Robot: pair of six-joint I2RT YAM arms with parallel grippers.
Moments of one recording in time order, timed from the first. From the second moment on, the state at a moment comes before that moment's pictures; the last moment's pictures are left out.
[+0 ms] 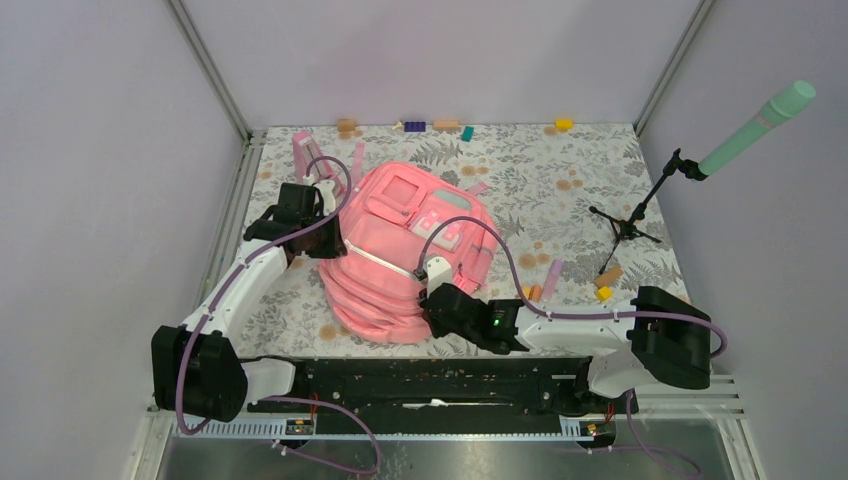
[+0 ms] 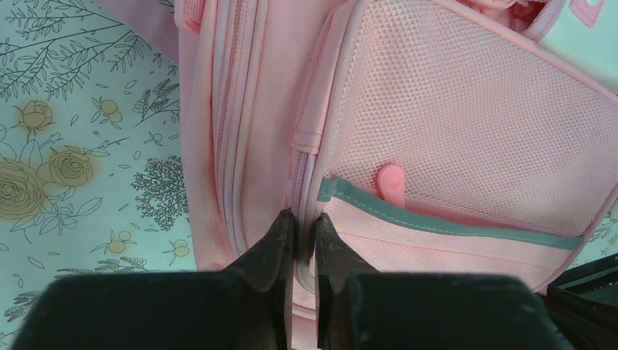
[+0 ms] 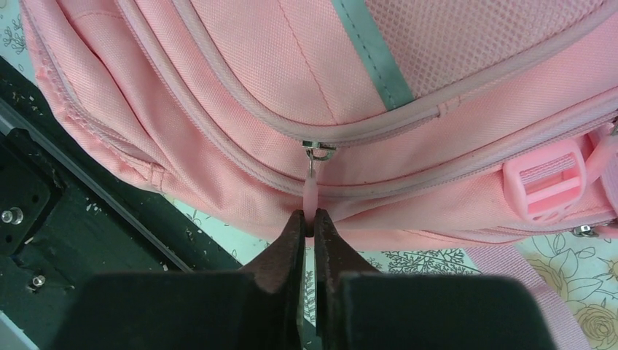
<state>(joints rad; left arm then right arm) -0.18 1.24 0.94 -0.63 0.19 -0.16 1.24 1.43 0.73 -0.03 0.35 0.50</state>
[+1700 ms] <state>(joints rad) -0.35 1.06 0.80 -0.45 0.14 -0.44 1.09 1.43 0.88 -0.20 0.21 0.37</state>
